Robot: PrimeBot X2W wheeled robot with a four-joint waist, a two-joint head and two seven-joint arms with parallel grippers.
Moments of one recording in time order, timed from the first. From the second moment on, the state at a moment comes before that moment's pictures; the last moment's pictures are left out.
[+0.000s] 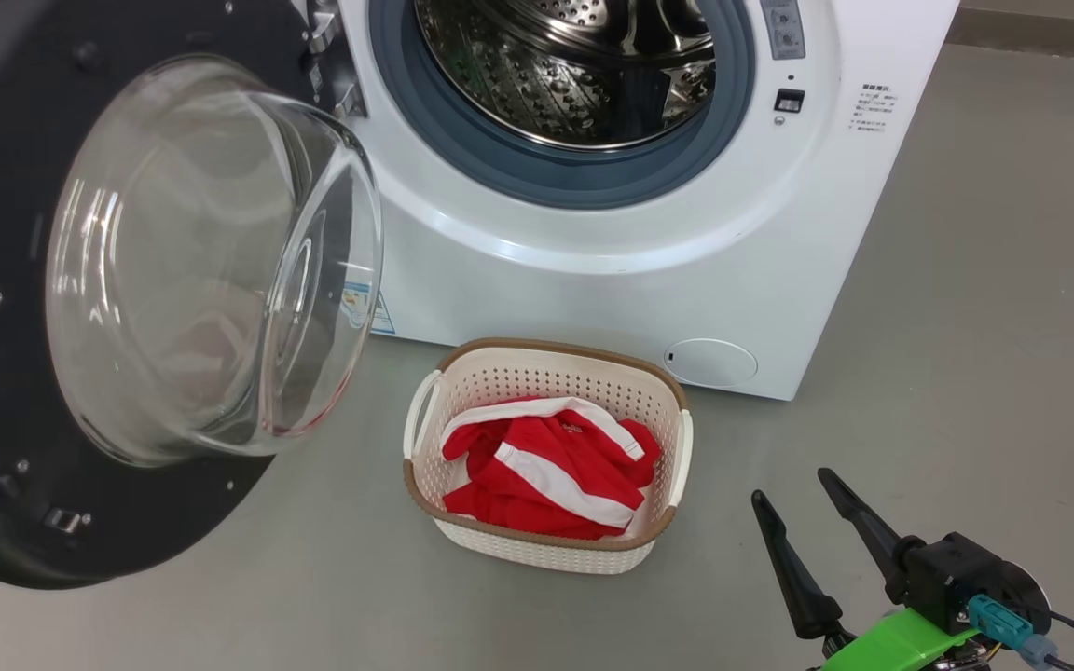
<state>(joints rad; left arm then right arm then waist) -0.42 0.39 0.40 0.64 -1.65 -0.11 0.40 0.06 -0.04 0.11 0.06 0.21 0.13 -0.08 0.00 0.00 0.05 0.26</state>
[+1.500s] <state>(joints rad) -0.12 0.19 0.32 0.13 -1.76 -0.12 0.66 0.01 -0.04 0.11 0.10 0.23 0.13 -0.13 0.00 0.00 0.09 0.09</state>
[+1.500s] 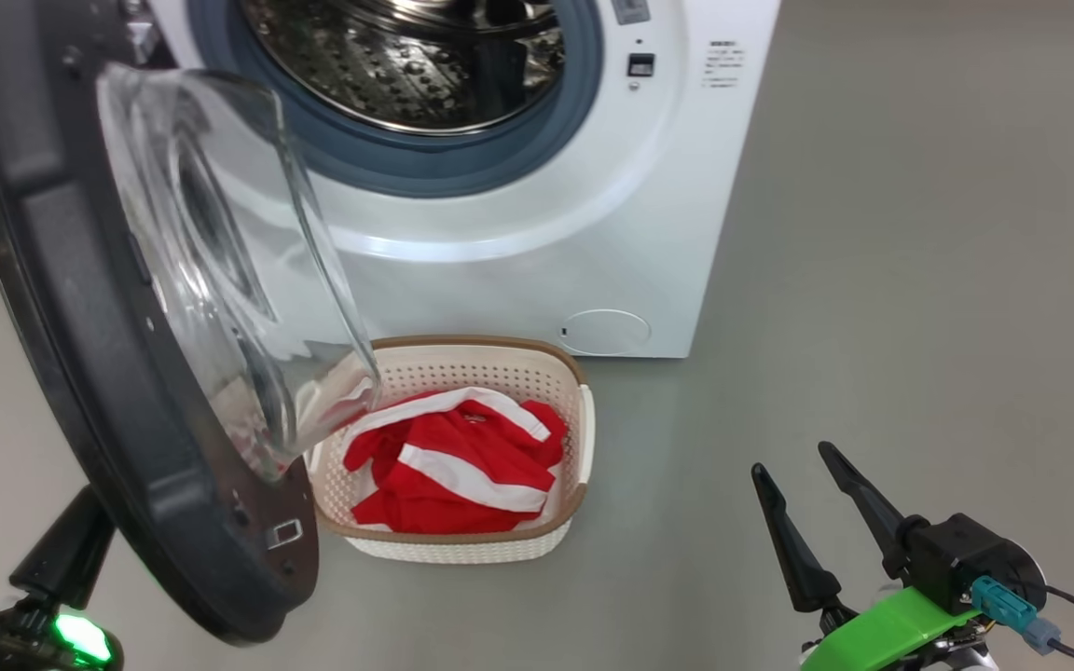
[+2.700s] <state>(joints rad) -0.05 0.07 0.44 0.01 -1.74 -0.12 0.53 0.00 -0.04 0.11 0.13 0.26 0.13 -0.16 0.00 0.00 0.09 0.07</state>
